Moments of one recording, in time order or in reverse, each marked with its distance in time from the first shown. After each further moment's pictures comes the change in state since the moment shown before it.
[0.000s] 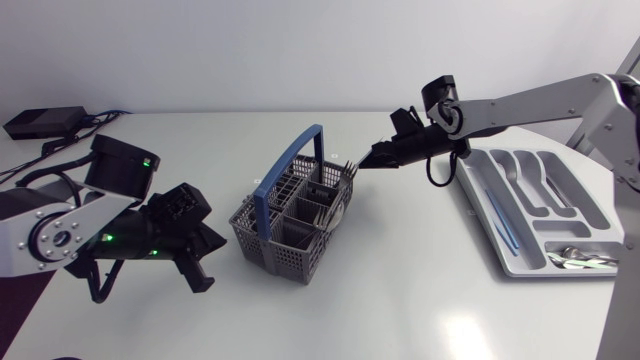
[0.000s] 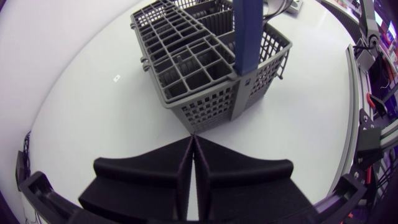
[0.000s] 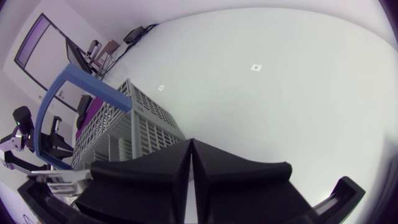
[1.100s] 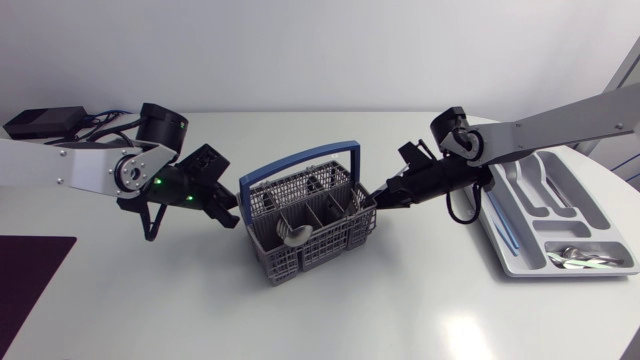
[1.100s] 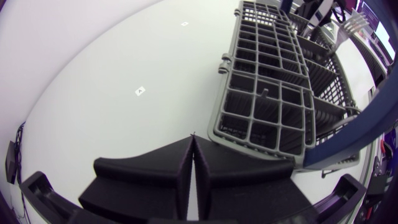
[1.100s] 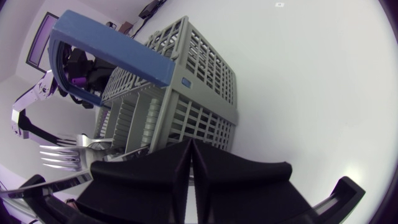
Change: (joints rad) left arm 0.097 0.414 0.290 0.154 0.052 -0.068; right arm 0.006 -0.201 -0.340 -0.119 -0.110 -0.088
